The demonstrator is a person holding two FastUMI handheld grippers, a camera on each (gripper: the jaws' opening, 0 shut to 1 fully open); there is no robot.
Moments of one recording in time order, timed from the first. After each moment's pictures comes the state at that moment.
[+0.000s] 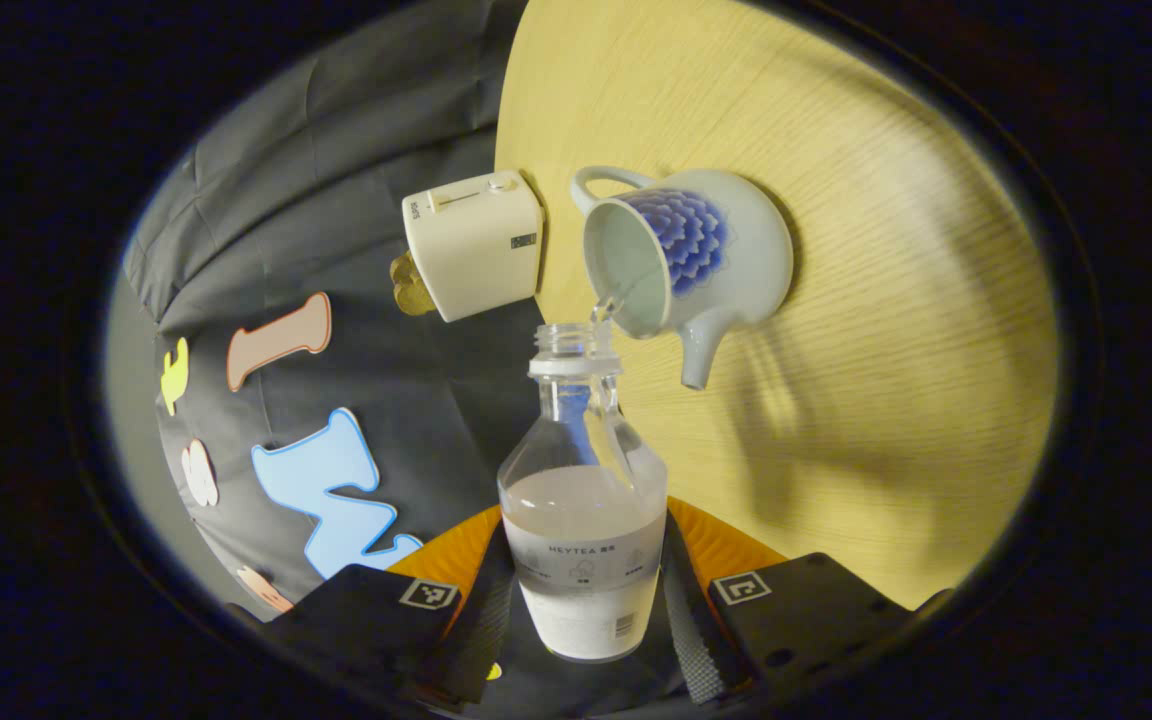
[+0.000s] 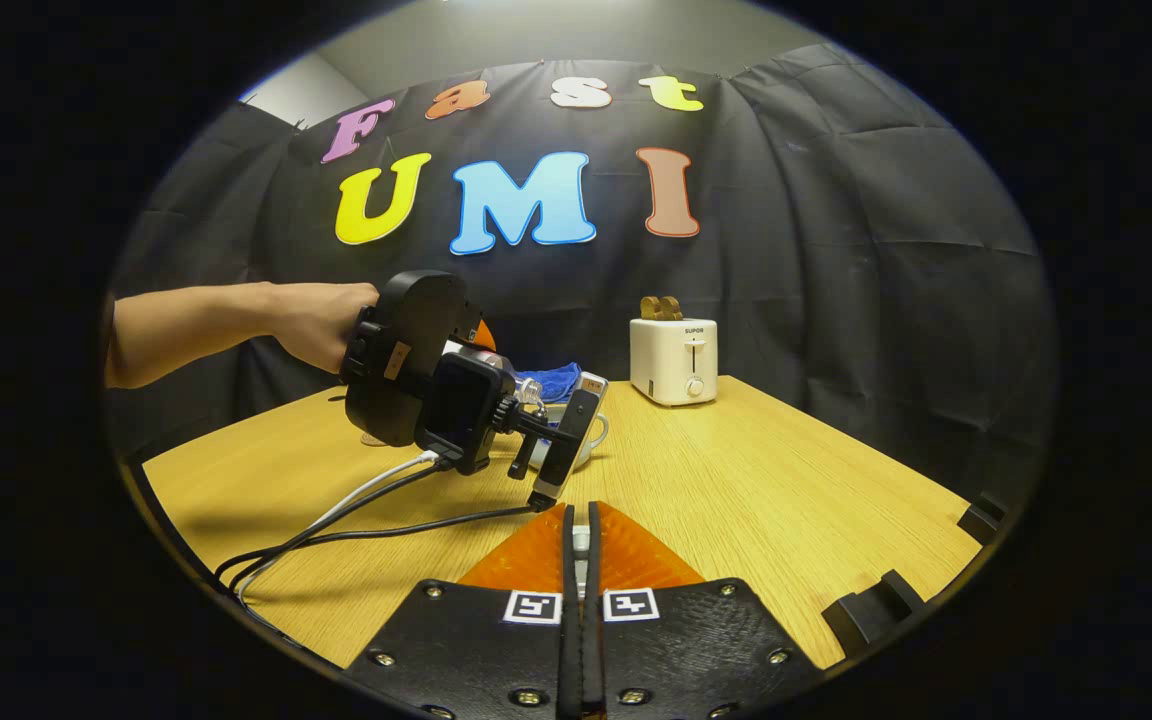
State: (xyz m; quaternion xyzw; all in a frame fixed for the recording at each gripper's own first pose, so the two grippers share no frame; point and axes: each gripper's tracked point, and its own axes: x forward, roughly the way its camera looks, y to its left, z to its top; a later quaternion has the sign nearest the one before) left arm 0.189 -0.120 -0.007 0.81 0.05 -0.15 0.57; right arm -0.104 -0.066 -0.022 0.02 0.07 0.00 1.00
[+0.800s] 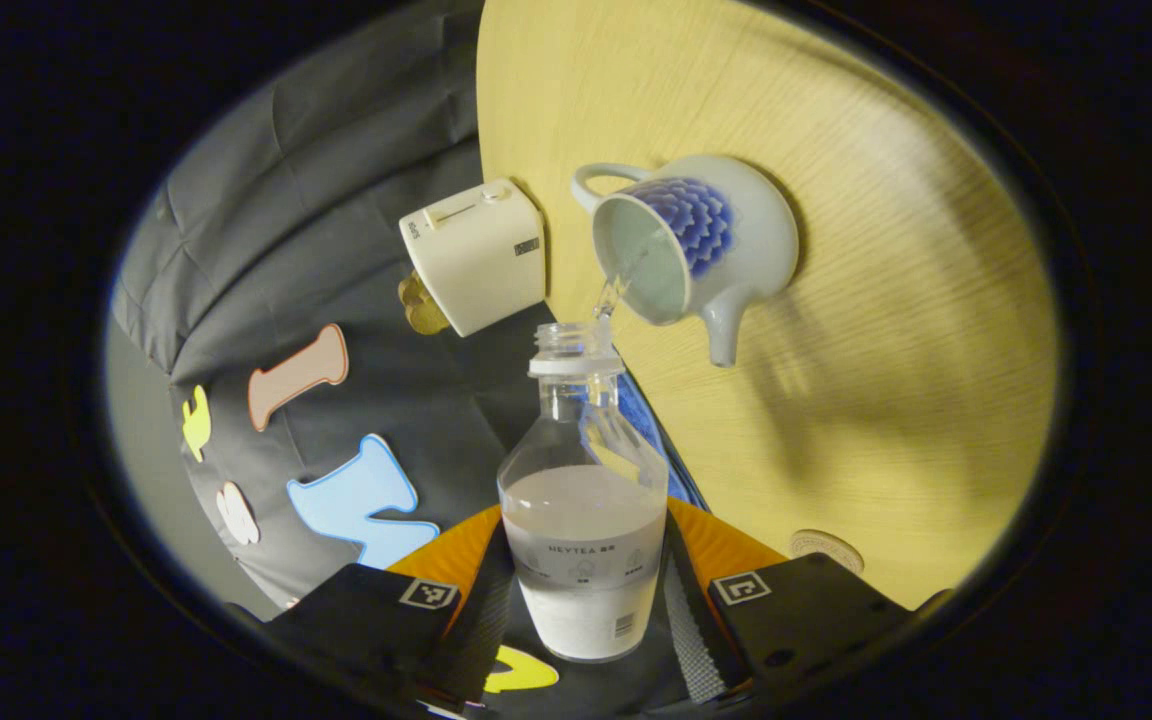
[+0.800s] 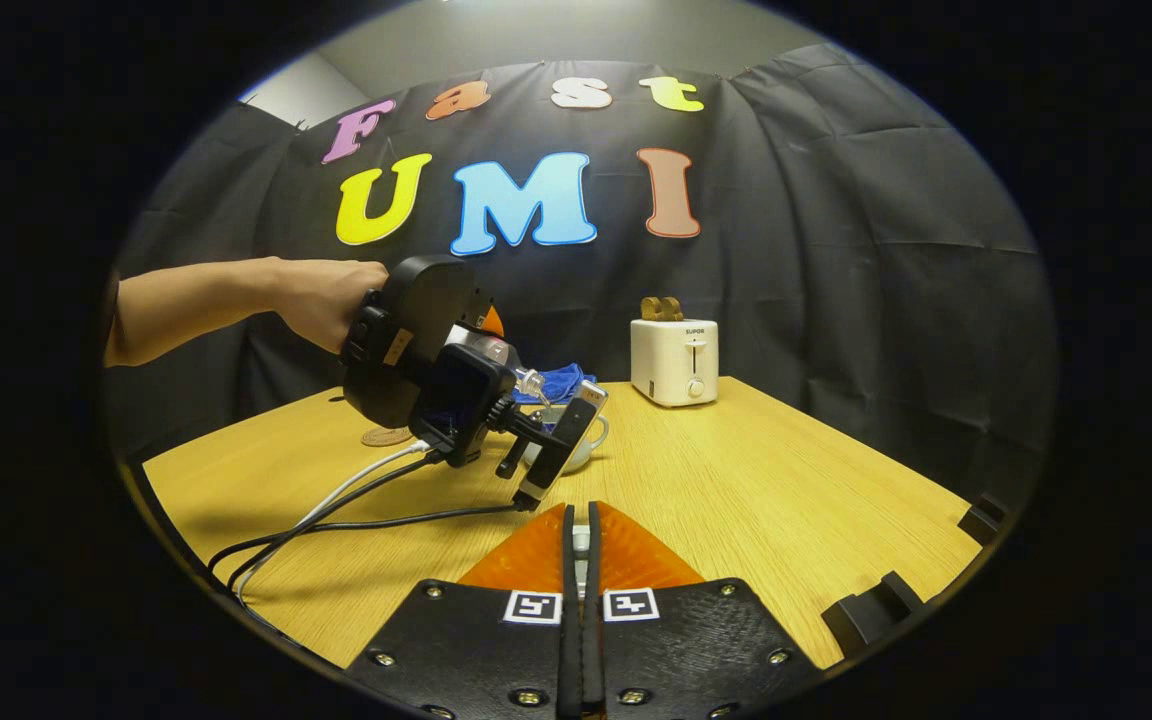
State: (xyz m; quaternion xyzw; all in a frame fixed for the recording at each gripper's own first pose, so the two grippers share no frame) left arm 0.194 -0.126 0.013 0.85 0.03 -0.13 0.52; right arm -0.103 -0.068 -0.023 0.02 0.07 0.00 1.00
